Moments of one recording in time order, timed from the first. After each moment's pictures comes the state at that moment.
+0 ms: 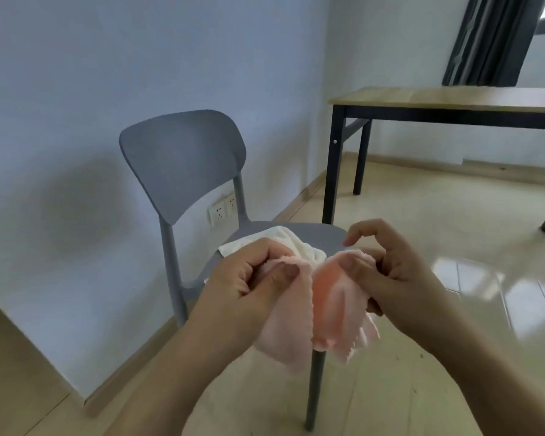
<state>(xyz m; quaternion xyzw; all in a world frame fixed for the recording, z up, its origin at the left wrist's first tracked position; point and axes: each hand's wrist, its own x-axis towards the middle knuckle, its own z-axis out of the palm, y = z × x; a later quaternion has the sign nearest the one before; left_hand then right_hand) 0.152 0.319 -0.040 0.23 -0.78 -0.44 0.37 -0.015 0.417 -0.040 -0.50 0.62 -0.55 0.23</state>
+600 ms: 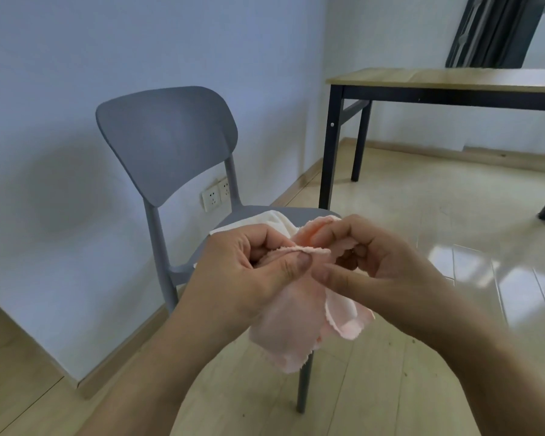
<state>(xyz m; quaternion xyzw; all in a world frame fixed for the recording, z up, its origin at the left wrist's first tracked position) 0.134 0.325 -0.043 0.24 -0.75 -0.48 0.38 -0.023 0.421 -0.050 -0.59 0.59 -0.50 0.22</state>
